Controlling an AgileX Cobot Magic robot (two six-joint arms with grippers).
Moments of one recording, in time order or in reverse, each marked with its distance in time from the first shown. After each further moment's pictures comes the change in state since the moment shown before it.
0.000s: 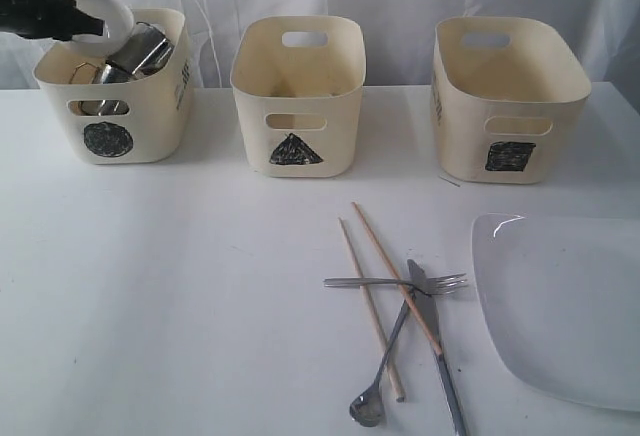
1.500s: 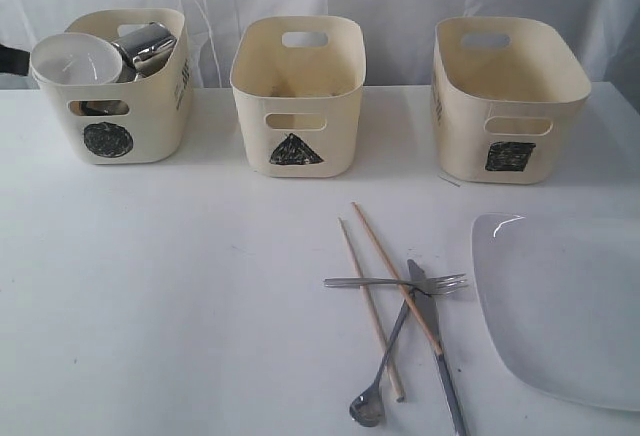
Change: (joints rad) left arm -0.030 -0.878 0.946 -0.056 0.017 -0.033; right arm 0.000 0.000 0.000 0.000 0.002 0.000
